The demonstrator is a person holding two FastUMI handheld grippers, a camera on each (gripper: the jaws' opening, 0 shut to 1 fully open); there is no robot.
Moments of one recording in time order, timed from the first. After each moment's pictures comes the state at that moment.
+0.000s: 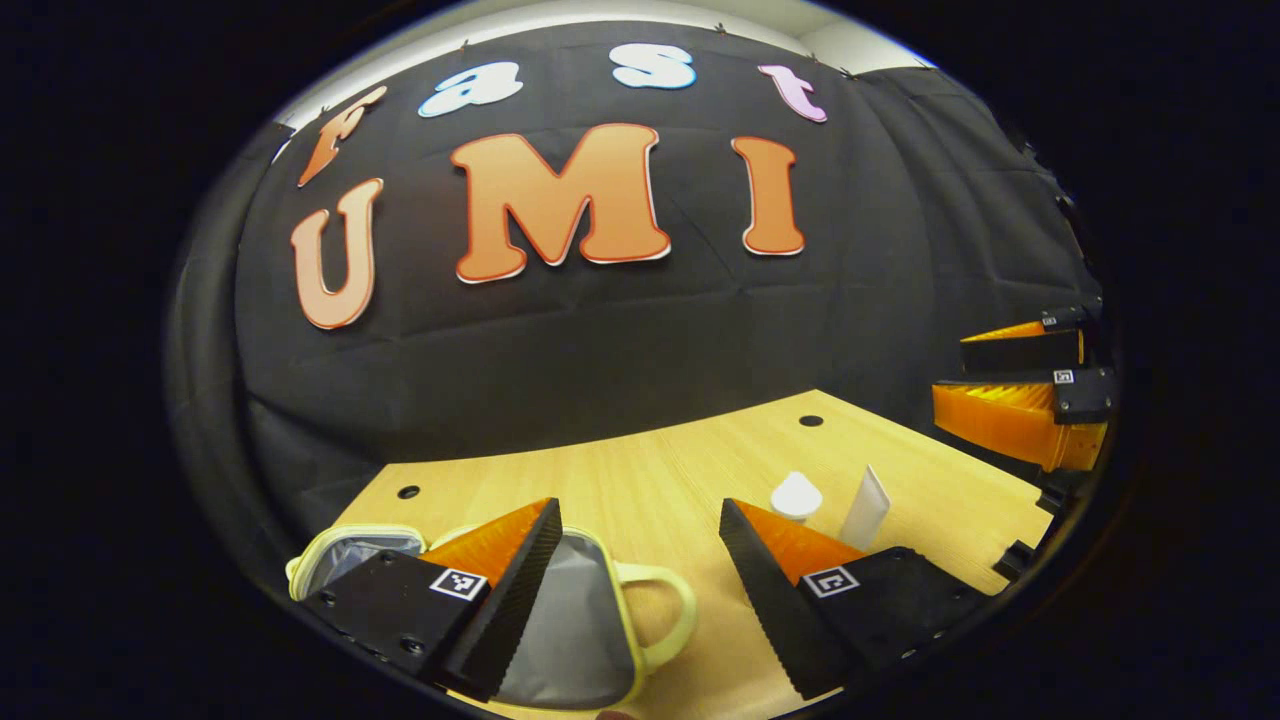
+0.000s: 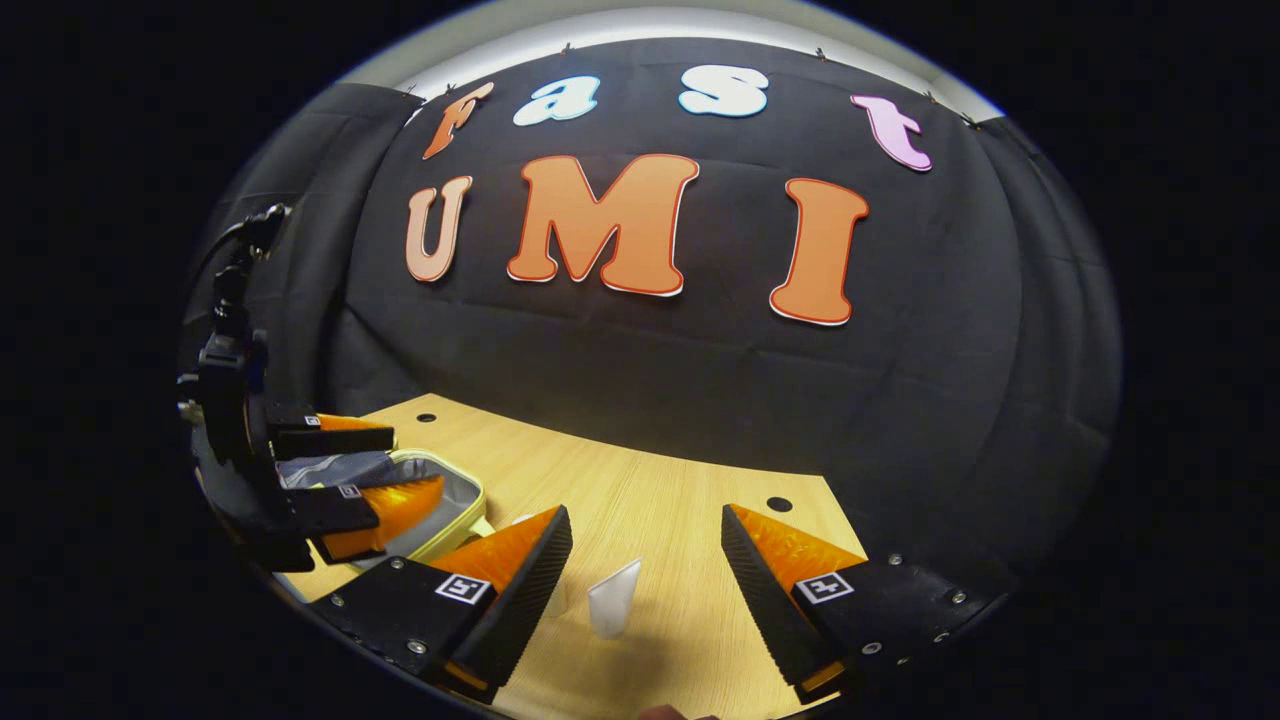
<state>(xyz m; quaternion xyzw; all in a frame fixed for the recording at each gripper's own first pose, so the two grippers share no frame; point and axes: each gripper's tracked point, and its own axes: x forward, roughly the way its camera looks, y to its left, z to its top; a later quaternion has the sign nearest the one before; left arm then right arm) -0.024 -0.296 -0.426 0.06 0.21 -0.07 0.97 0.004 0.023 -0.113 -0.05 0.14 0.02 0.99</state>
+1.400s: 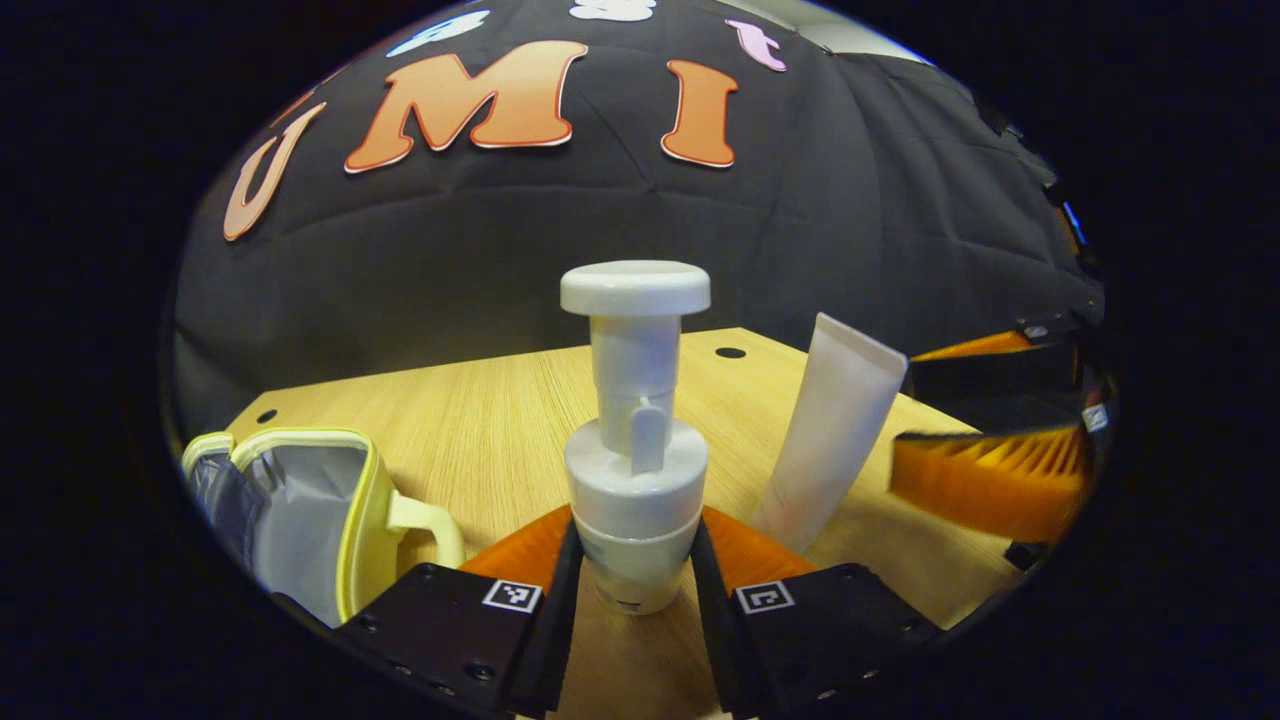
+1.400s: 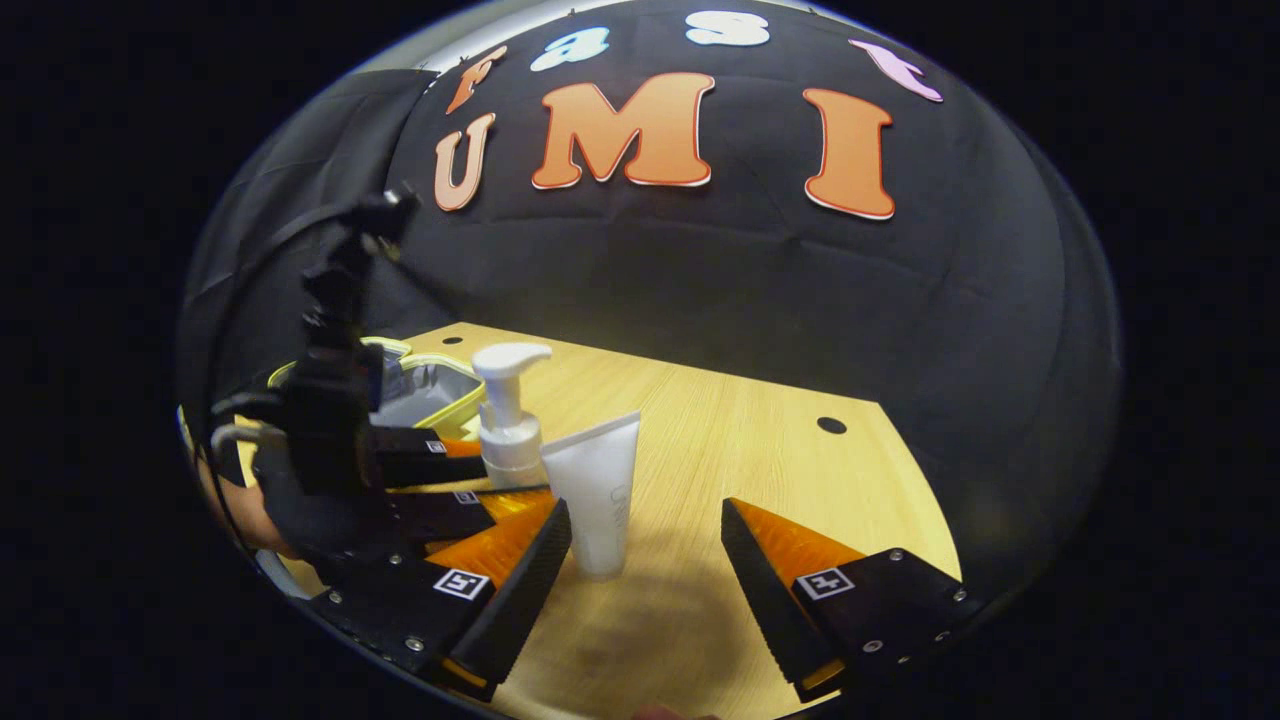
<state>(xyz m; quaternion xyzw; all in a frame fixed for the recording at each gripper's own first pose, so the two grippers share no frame) -0.002 -0.407 -0.573 0.02 0.25 -0.16 0.95 0.006 0.016 -0.262 -0.03 0.23 0.09 0.97</state>
